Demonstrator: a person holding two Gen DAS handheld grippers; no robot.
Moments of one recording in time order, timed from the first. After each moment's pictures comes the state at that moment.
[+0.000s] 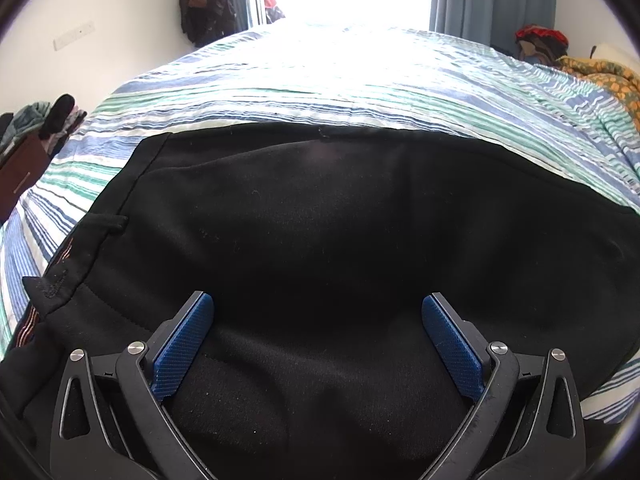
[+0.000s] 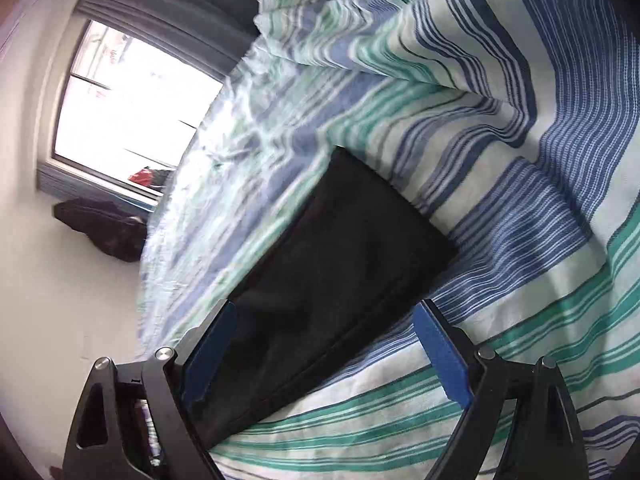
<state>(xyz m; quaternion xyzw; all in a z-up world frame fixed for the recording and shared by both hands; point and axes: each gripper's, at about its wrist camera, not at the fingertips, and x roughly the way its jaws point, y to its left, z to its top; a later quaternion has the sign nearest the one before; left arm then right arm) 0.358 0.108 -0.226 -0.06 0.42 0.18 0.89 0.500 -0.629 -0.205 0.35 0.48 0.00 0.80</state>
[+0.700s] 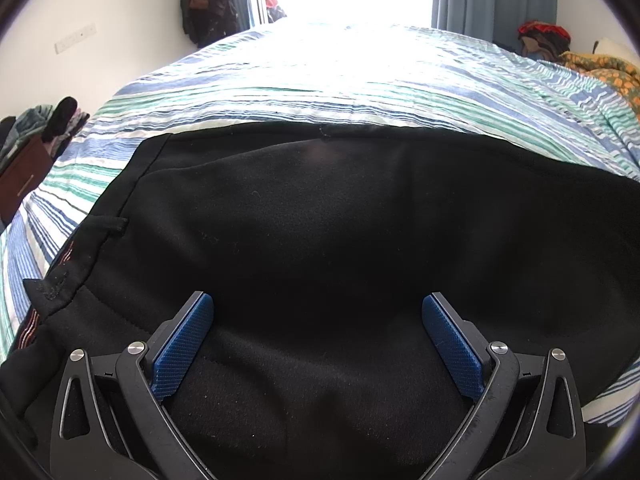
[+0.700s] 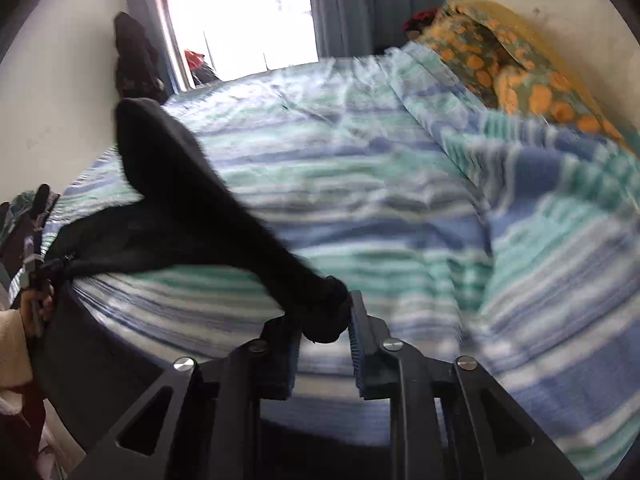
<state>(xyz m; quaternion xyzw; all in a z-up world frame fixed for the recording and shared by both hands) 0.362 0.108 -0.228 -0.05 0.42 0.18 0.89 0.308 -0.586 -0.144 0.00 0.47 0.04 0.88</state>
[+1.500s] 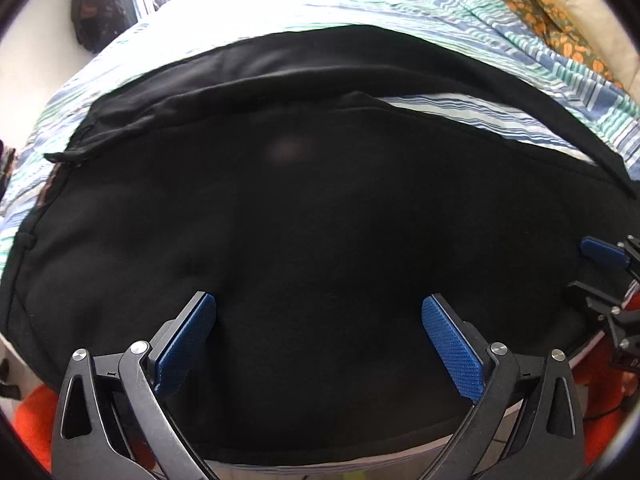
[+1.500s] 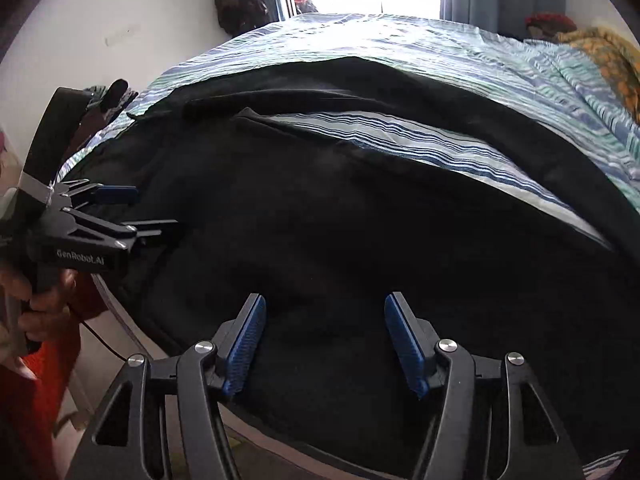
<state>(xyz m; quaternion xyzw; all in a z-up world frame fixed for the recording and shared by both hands) 0.183 0.000 -0.205 0.02 0.51 0.01 0.86 0.181 -0.264 -0.200 -0.09 0.47 0.25 0.84</state>
